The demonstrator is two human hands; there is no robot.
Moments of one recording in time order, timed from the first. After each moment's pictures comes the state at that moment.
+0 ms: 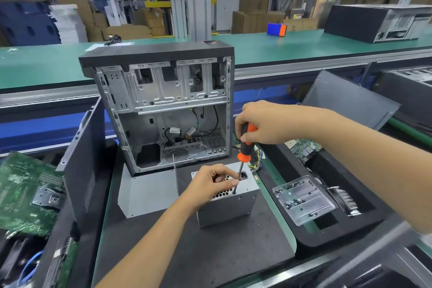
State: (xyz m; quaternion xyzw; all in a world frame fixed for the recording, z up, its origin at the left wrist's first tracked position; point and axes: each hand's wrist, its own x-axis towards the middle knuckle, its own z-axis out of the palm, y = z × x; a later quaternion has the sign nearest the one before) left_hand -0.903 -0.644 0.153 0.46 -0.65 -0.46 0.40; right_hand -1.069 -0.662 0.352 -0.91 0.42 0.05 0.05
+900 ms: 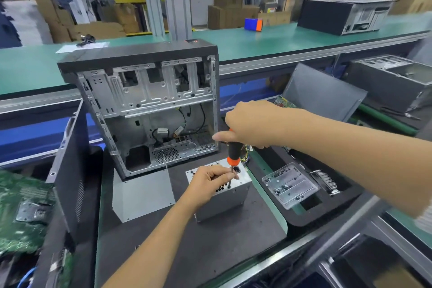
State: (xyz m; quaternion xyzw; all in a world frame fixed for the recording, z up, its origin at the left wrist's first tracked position) left_hand -0.911 -0.632 0.155 0.42 -0.65 -0.49 0.40; right_hand -1.045 -0.632 0.357 -0.86 0.49 0.10 -0.08
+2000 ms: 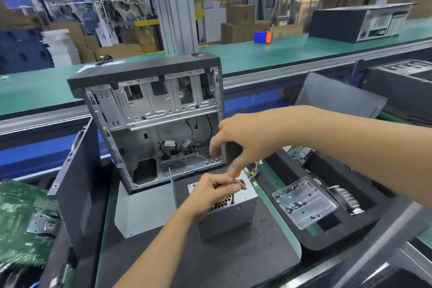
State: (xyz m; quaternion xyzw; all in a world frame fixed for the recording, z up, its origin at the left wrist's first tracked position) left_hand -0.913 -0.642 0.157 0.37 -0.62 -0.56 0.40; right_hand -1.057 -0.642 0.362 -0.93 0.35 0.14 0.00
